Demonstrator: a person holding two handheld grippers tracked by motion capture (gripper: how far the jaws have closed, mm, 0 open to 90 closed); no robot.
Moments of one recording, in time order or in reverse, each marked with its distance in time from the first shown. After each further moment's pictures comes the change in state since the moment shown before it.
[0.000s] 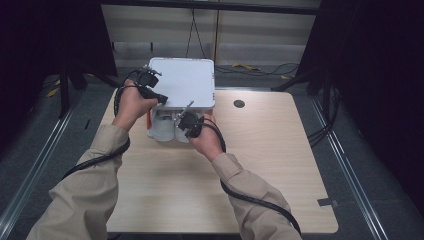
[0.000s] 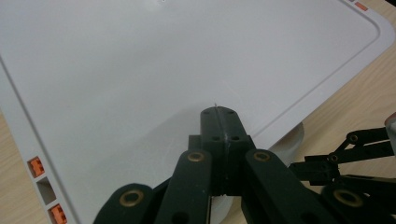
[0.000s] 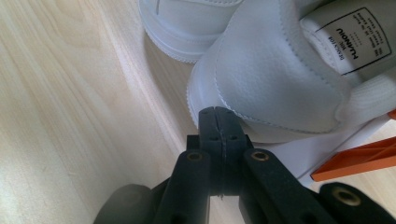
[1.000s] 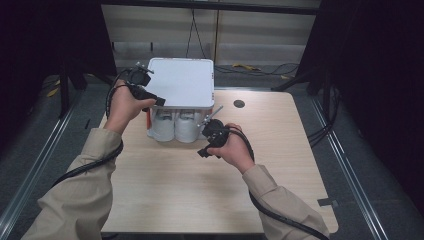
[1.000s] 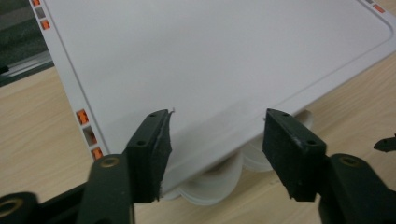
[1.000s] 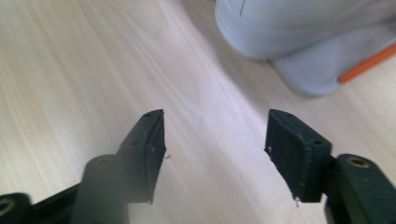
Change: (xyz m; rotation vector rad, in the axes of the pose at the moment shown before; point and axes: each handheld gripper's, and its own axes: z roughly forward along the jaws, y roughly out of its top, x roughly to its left) left arm -0.002 -0.007 -0.027 0.031 0.055 -0.092; right arm -0.005 -0.062 -0.053 0.016 0.157 0.140
